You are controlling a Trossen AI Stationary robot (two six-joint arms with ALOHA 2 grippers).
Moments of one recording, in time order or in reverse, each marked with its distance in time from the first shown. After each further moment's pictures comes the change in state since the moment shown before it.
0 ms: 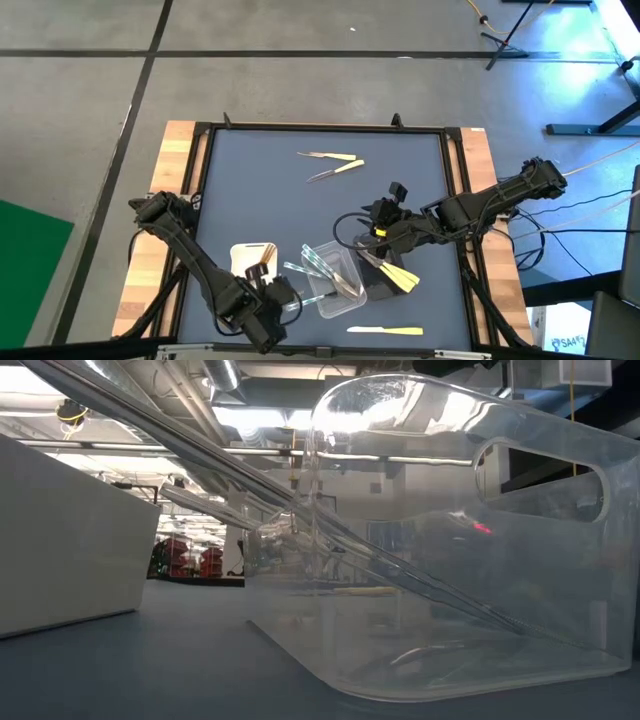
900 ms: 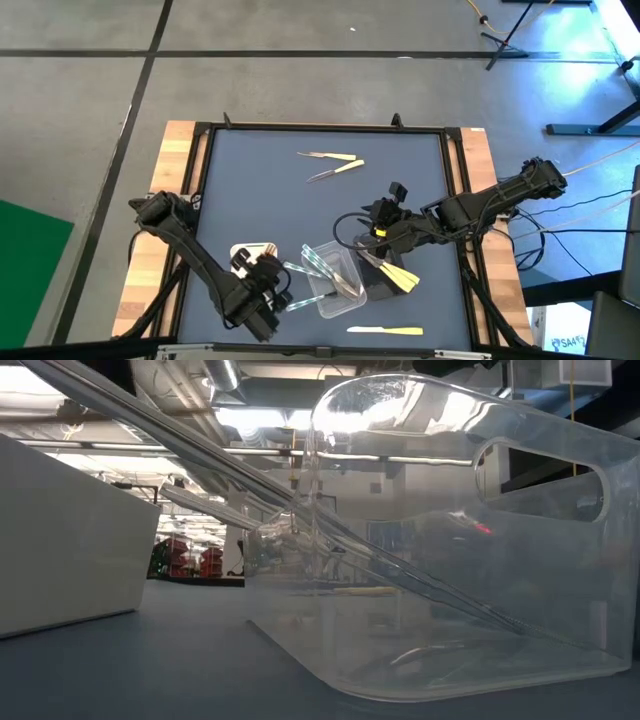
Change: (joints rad) left arm 0.010 0.000 -0.146 -0.182 -0.291 -0.504; right arm 0.000 0.000 0.000 0.000 0.000 0.000
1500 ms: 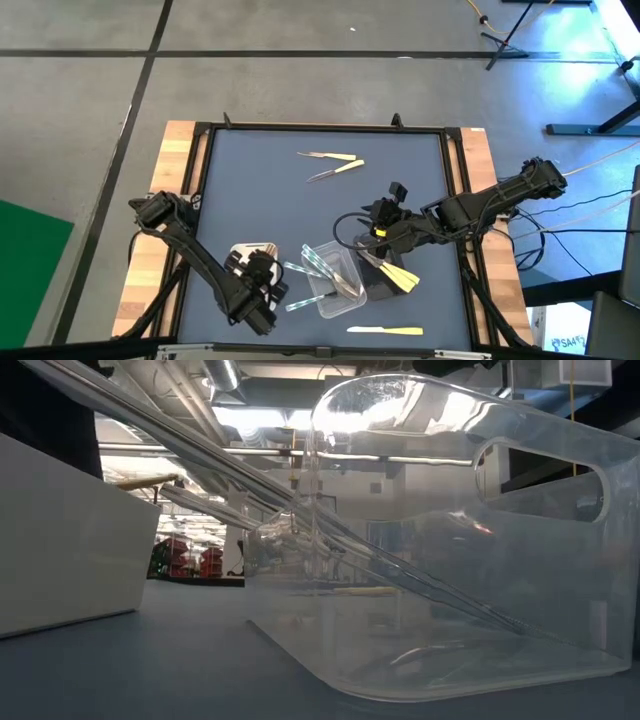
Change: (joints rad) left arm -0.006 0.001 -0.184 0.058 0.057 -0.236; right arm 0.000 0.000 0.000 0.000 0.000 0.000
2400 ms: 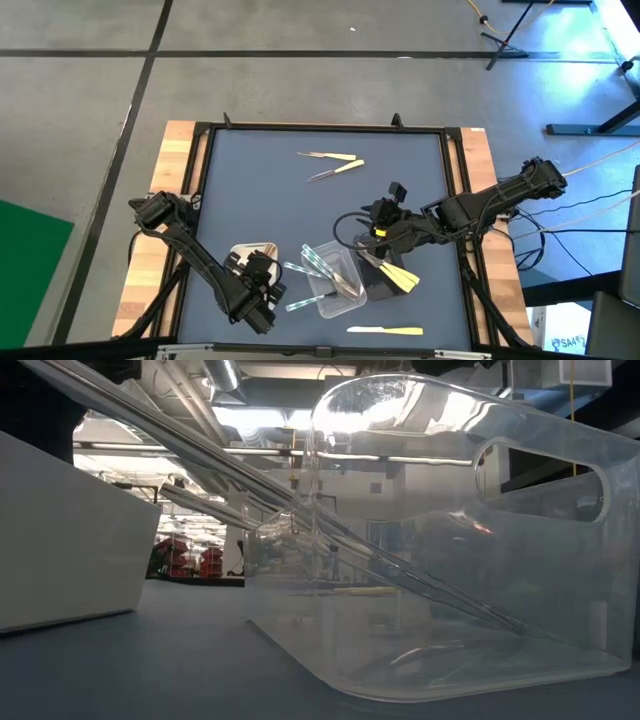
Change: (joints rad) left arm -0.002 0.000 -0.060 0.059 0.076 0.006; right arm 0.000 0.000 0.000 0.015 0.000 0.000
